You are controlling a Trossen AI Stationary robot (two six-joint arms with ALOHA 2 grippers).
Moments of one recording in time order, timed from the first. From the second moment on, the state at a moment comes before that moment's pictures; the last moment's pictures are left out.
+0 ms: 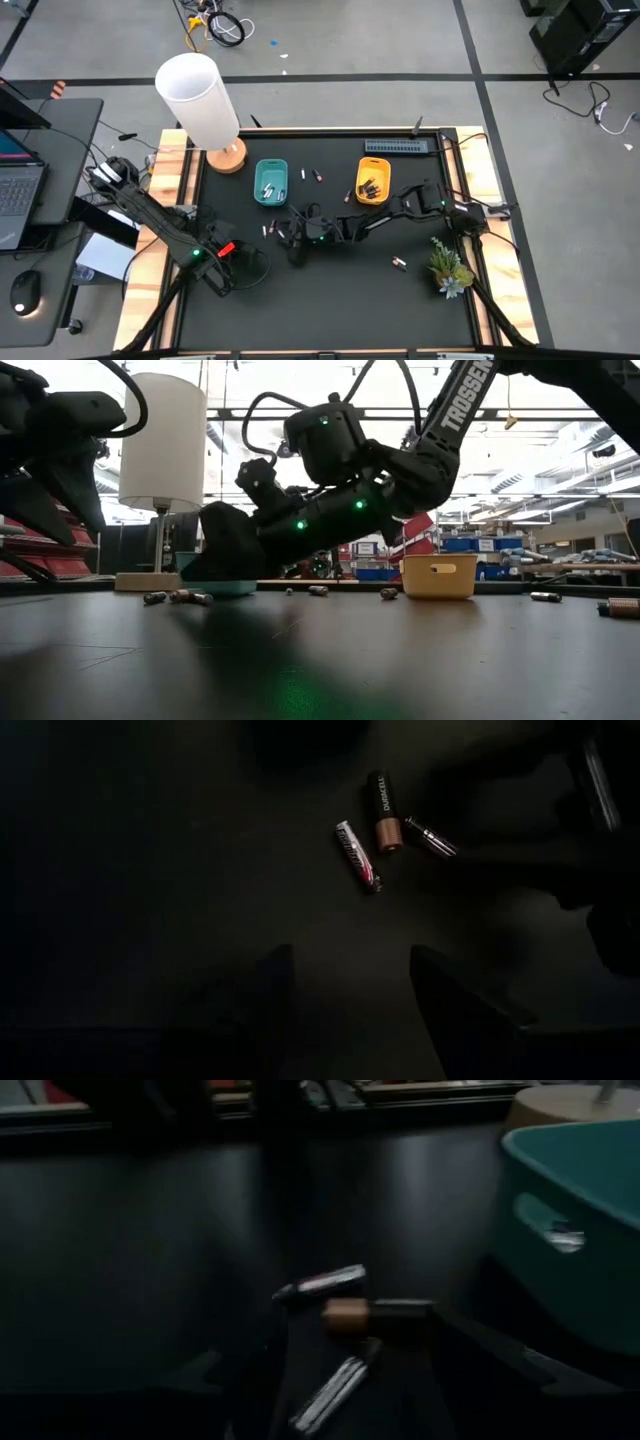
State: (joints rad) left arm -0.74 1.34 0.73 -0.91 -0.64 -2.05; right arm 0.09 2.34 1.30 0.70 0.27 0.13
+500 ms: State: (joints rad) left arm -0.74 1.34 0.73 -0.91 -0.64 -2.03; right arm 0.07 2.37 1.29 0.68 0.18 0.10
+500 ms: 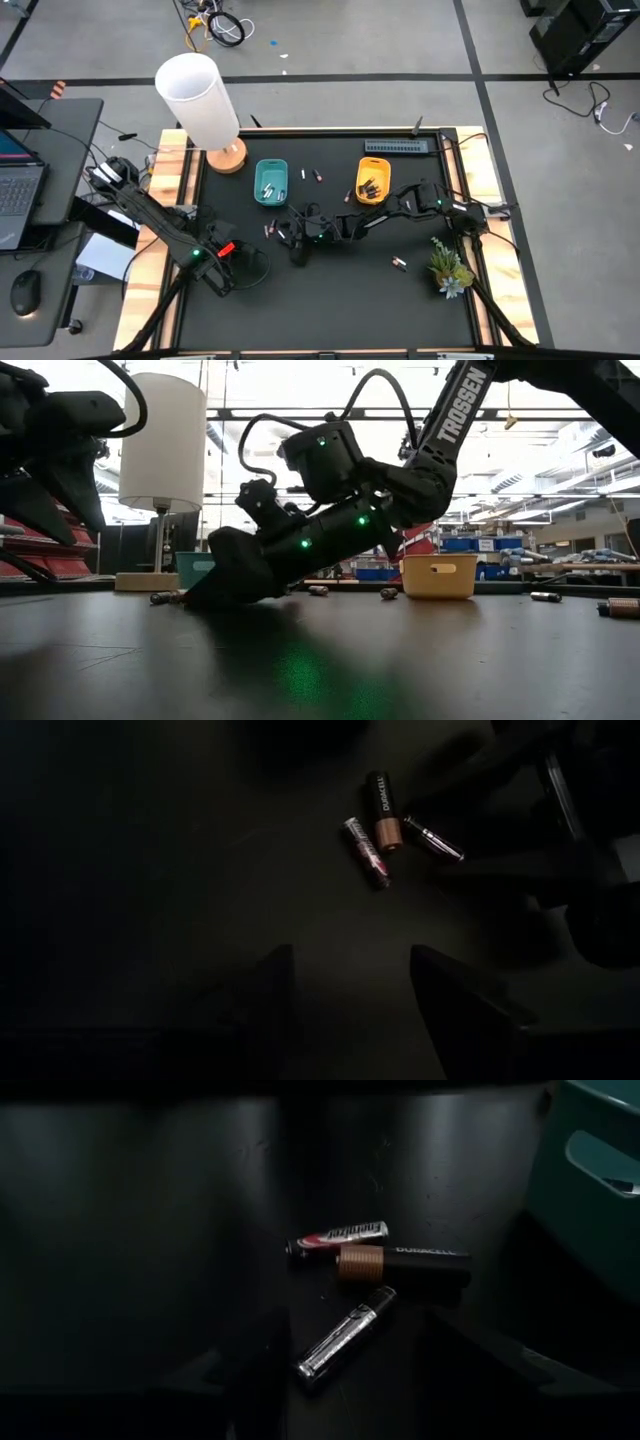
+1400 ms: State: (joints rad) left arm -0.74 1.34 0.73 -0.85 -0.62 -1.94; right arm 0.07 2.37 1.29 0.62 0.08 0.05
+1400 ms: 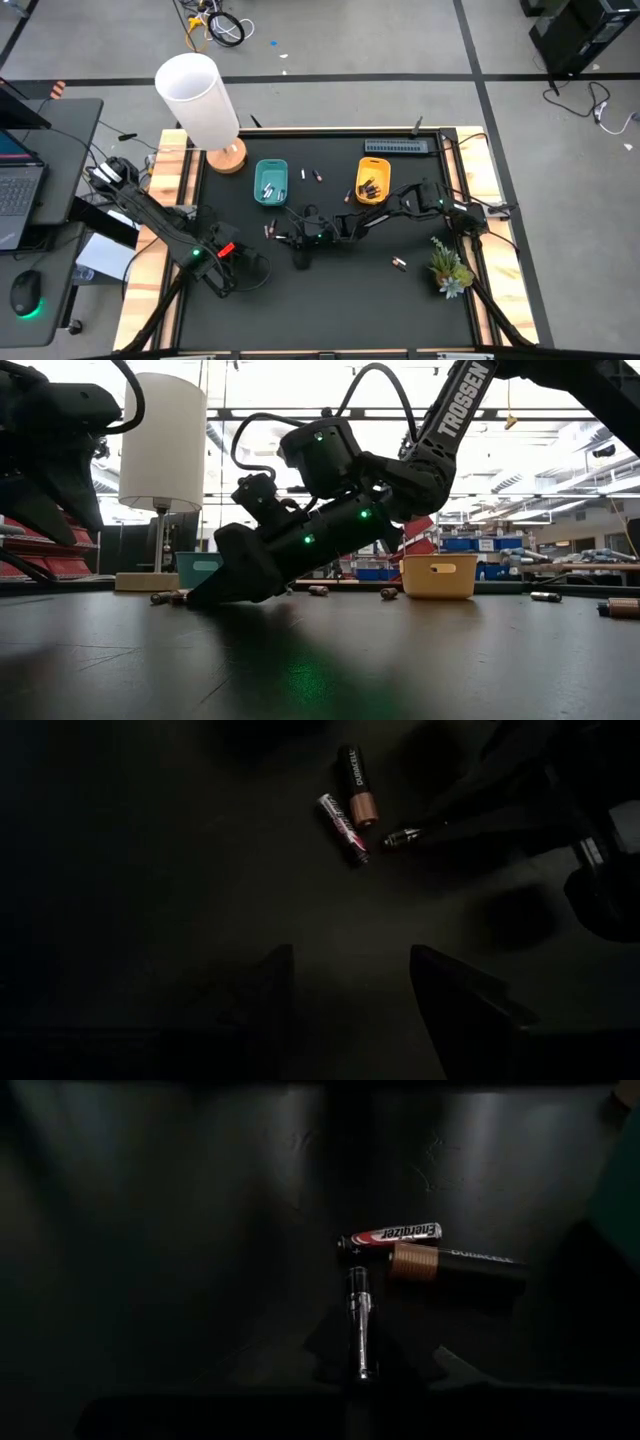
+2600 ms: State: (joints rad) left arm -0.74 1.34 0.73 -0.78 -0.61 -1.91; right arm -0.08 2.17 1.42 0.54 0.17 -0.04
